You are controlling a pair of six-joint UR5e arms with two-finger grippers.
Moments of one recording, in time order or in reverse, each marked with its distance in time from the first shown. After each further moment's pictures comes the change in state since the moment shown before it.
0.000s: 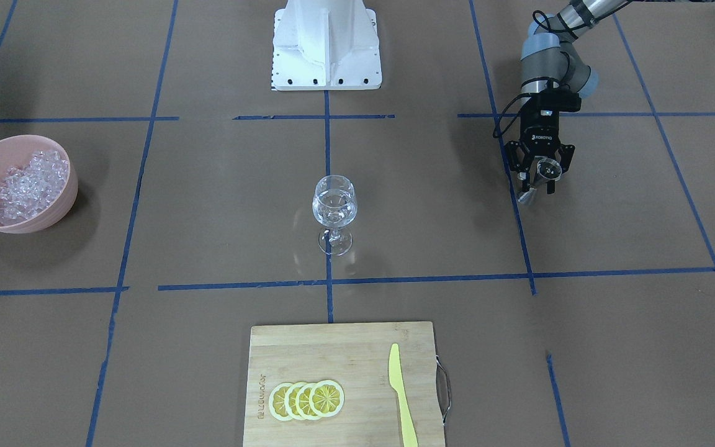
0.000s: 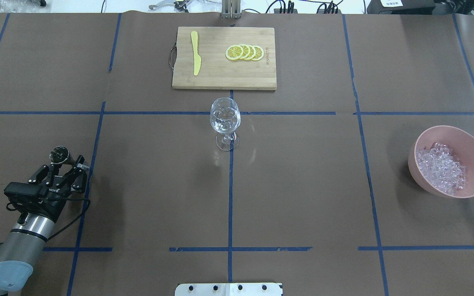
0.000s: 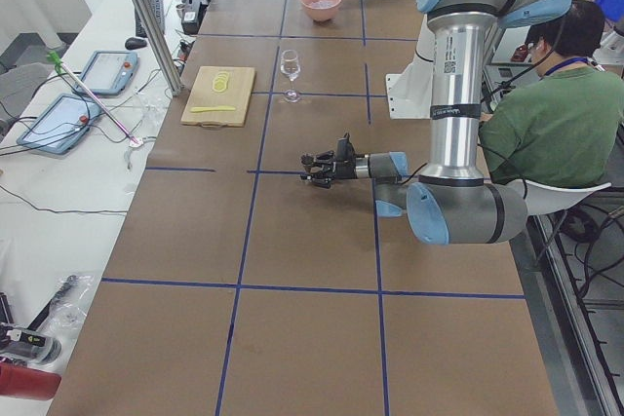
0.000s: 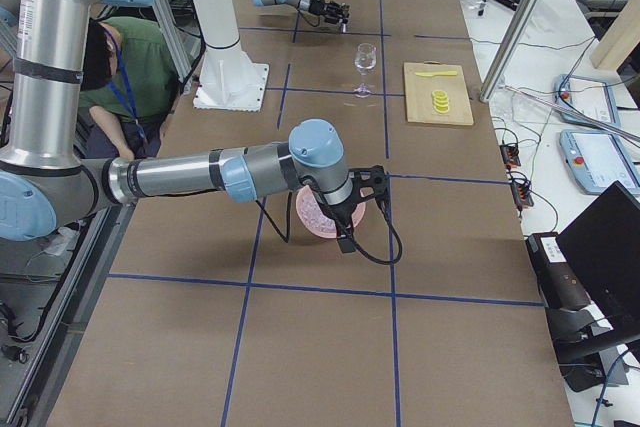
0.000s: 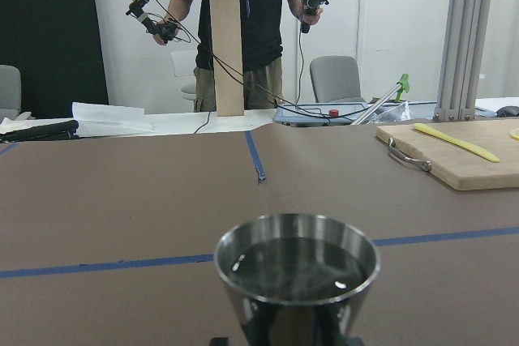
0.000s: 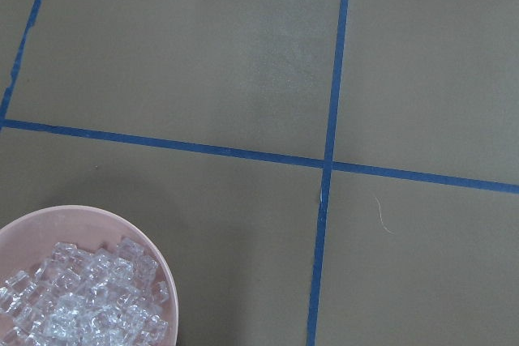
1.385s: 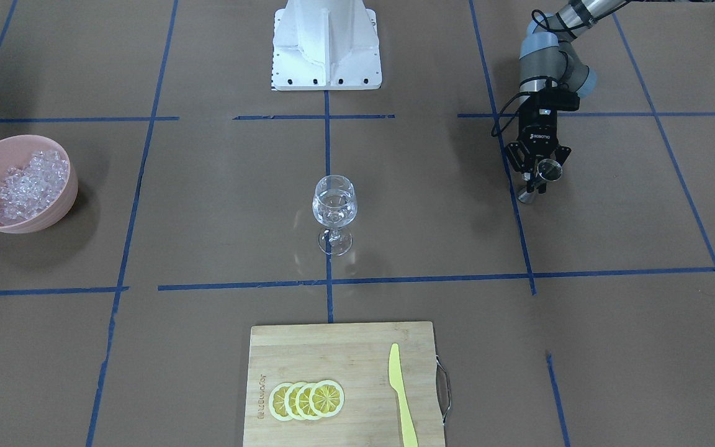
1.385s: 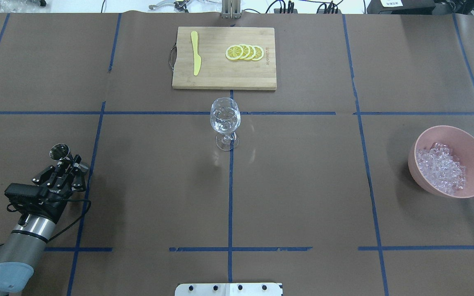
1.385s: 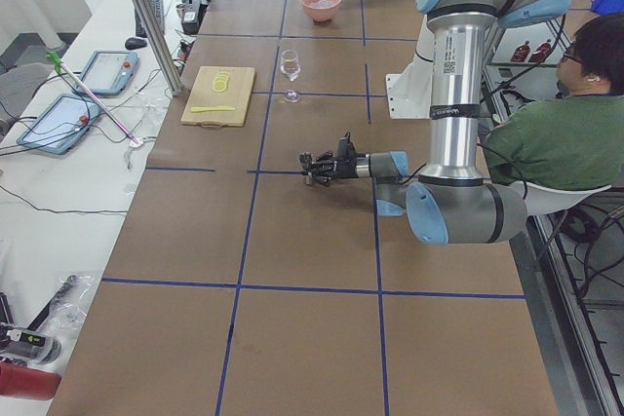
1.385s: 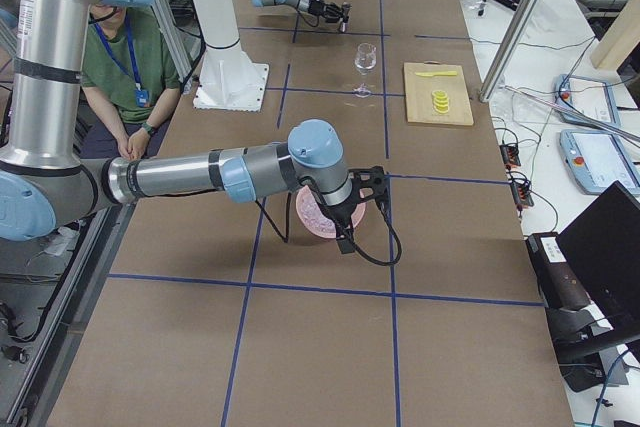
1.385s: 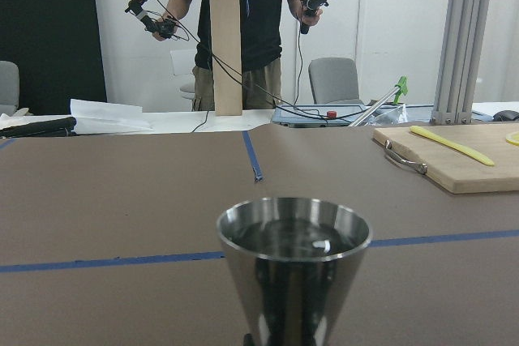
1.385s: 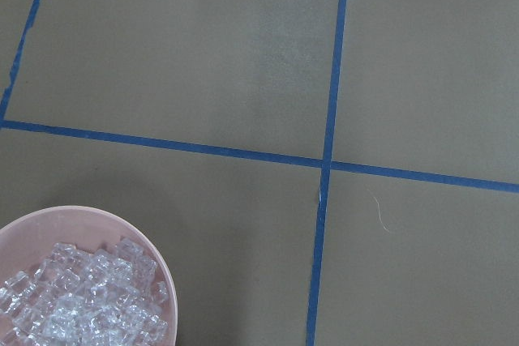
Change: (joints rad) left arm 0.004 0.001 -0.002 -0.008 0.003 -0.010; right arm 0.002 -0.001 0.000 0.000 0.000 0.002
